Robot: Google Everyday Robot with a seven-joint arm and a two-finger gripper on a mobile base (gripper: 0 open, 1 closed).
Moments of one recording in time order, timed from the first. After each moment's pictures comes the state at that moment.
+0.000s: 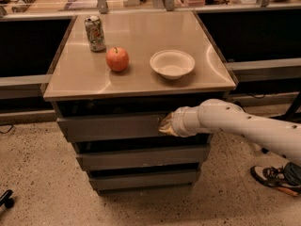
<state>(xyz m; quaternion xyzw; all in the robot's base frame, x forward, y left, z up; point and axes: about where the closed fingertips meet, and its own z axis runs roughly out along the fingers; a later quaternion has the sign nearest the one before) 0.611 -0.060 0.636 -0.62 0.68 0.04 0.39</state>
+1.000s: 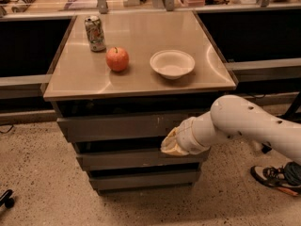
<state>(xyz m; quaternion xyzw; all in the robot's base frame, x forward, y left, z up) 0.492 -0.060 0.673 -0.66 0.68 0.13 0.29</state>
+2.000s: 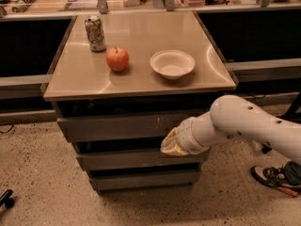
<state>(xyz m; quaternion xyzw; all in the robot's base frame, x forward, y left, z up) 0.492 -0.060 0.673 -0.66 0.68 0.13 0.29</state>
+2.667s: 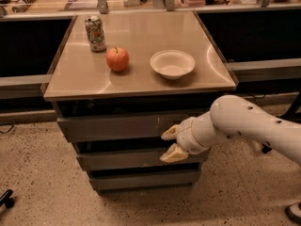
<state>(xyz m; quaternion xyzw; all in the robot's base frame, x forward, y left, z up) 0.492 -0.060 0.673 -0.66 0.68 0.13 0.29</state>
